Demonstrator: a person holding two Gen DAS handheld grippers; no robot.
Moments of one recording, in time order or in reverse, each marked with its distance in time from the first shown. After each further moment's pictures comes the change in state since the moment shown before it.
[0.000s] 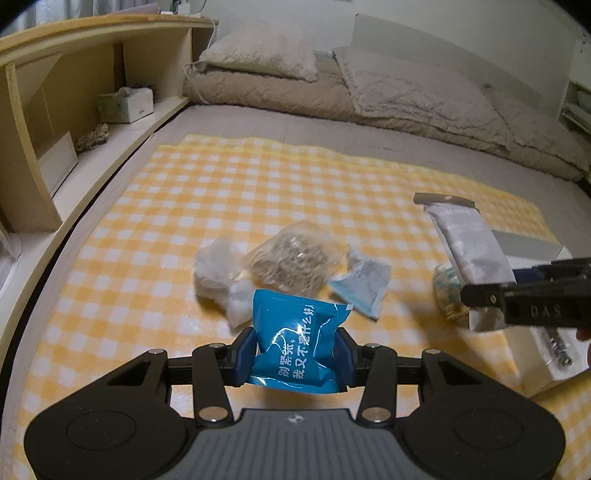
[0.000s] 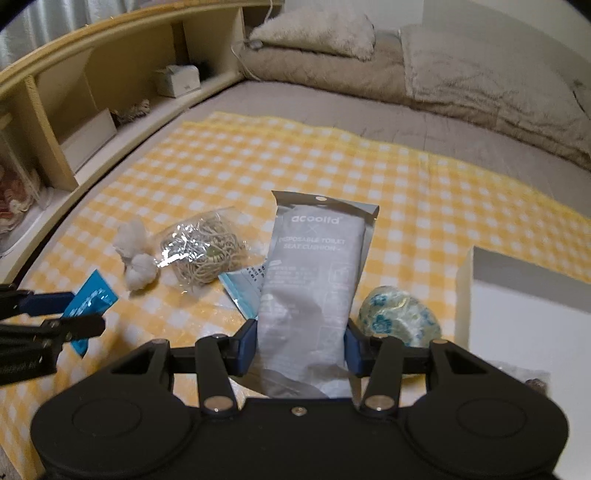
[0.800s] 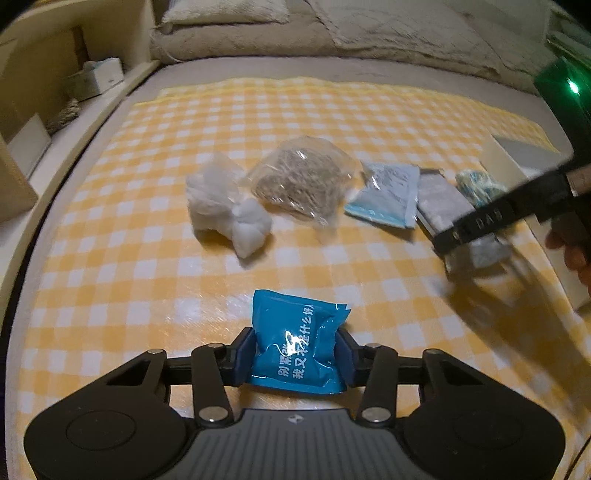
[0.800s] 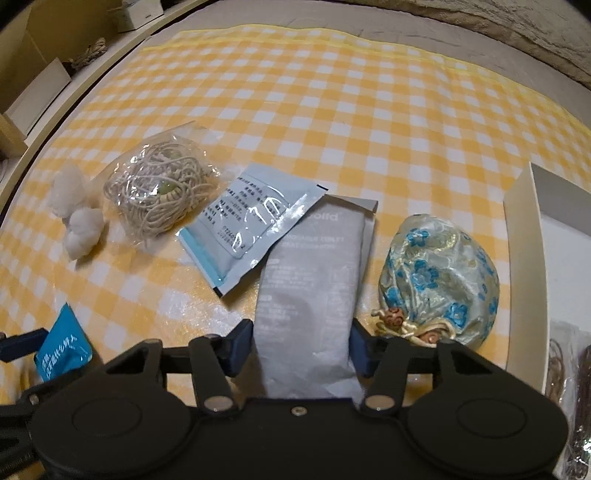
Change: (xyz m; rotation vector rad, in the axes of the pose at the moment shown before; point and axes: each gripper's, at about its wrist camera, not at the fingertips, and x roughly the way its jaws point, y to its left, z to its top) left arm 0.041 0.022 -0.035 0.148 0.158 0.016; right arm 0.114 0.010 -0.003 0.082 0.279 -0.007
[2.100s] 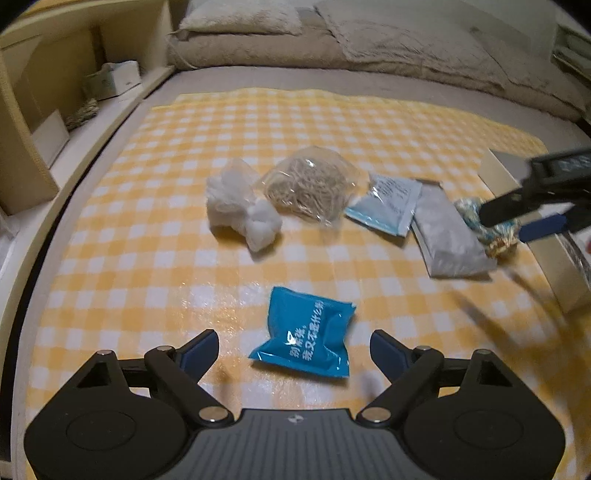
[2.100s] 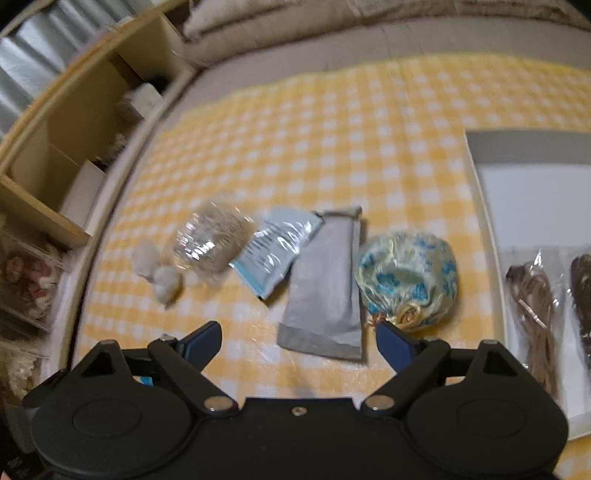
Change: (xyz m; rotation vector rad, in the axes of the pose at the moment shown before) left arm -0.021 0.000 -0.013 -0.016 -0.021 0.005; right arm -0.082 -0.050 -0.029 0.276 -0.079 0.202
